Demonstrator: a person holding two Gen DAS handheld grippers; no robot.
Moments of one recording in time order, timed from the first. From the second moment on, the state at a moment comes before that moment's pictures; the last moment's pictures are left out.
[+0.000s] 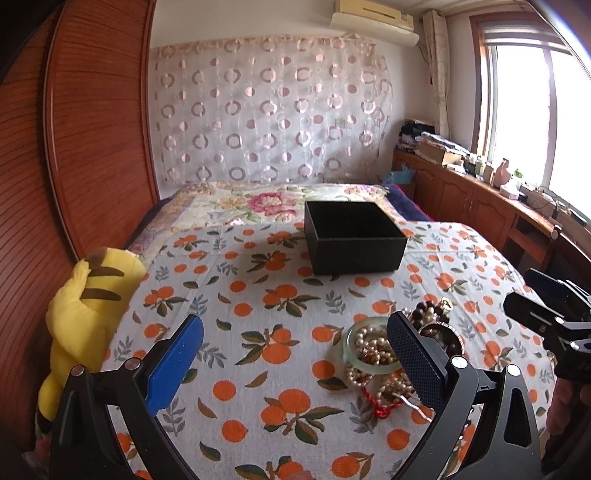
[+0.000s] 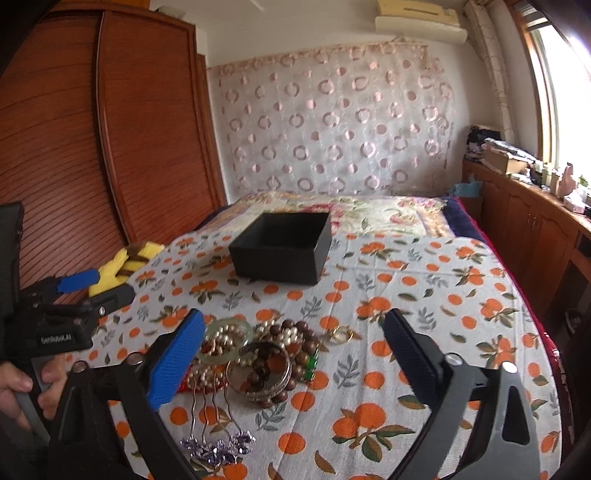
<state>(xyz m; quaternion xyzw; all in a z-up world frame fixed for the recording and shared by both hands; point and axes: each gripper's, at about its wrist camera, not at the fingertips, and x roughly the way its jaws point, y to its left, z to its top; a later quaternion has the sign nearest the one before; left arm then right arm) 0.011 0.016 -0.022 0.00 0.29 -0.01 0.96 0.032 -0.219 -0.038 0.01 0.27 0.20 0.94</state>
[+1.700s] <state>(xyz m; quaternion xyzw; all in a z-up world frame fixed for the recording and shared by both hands) 0.086 -0.029 -0.083 0.00 0.43 -0.19 0.88 0.054 -0.220 -0.077 -0.08 0.34 0.23 0.91</state>
